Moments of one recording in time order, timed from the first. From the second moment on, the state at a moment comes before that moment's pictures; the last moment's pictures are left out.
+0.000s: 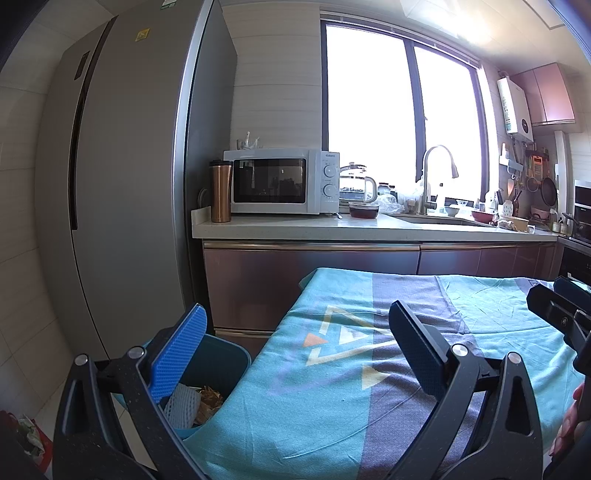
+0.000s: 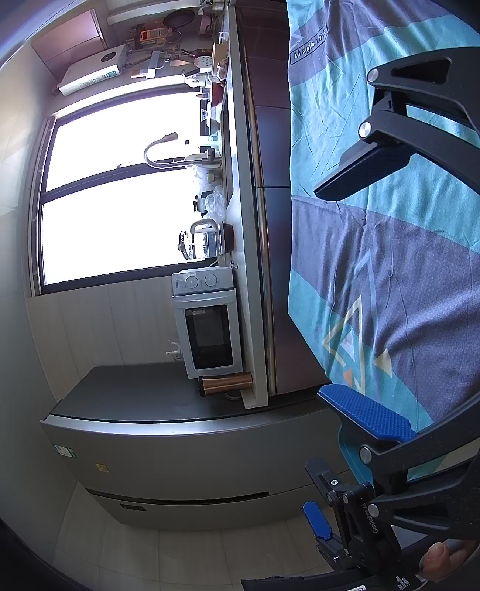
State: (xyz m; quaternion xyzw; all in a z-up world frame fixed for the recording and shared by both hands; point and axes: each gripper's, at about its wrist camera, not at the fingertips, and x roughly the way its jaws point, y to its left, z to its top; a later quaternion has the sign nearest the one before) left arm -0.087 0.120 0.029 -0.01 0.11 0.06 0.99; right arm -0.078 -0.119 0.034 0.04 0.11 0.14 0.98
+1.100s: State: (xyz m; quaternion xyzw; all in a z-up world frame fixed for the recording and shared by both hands) left arm -0.082 0.115 0.027 -0.01 0.11 0.06 0.99; right arm -0.077 -0.123 0.033 0.04 0.11 0.13 0.98
